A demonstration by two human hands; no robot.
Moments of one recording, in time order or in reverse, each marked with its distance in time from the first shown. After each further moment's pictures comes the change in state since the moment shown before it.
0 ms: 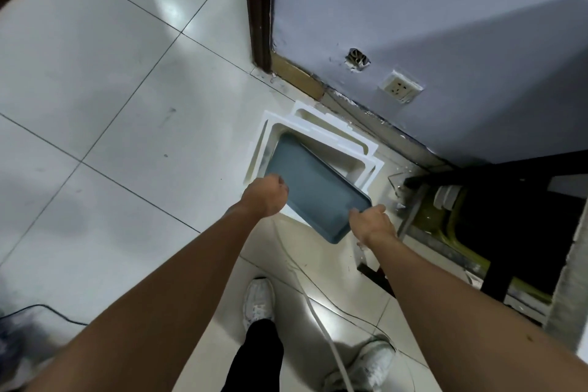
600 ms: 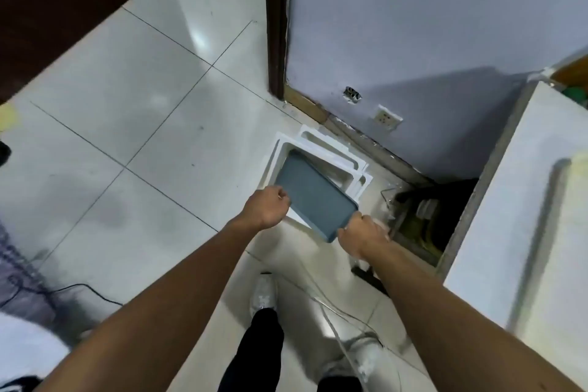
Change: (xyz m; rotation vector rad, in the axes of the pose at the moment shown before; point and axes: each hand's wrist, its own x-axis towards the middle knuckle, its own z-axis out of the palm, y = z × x) left_hand -0.133 0.045 -0.059 -0.087 0.066 0.001; right_hand -0.129 0.008 -0.079 -0.344 -0.046 -0.358
